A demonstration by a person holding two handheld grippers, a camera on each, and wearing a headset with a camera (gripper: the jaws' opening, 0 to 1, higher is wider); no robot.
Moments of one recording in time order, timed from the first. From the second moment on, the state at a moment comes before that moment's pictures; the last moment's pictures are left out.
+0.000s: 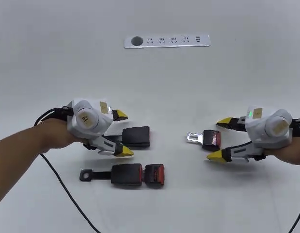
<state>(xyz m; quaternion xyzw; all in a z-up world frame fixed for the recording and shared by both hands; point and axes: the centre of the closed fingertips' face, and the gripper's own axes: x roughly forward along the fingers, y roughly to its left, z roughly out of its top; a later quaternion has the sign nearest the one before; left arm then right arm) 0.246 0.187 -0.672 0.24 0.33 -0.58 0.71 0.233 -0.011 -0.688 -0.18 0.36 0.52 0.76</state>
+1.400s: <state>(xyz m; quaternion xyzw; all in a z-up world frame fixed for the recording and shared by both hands) 0.237 0.184 -0.689 0.29 0.32 -0.61 0.67 0.237 -0.008 -0.694 -0.23 0.35 0.56 0.71</state>
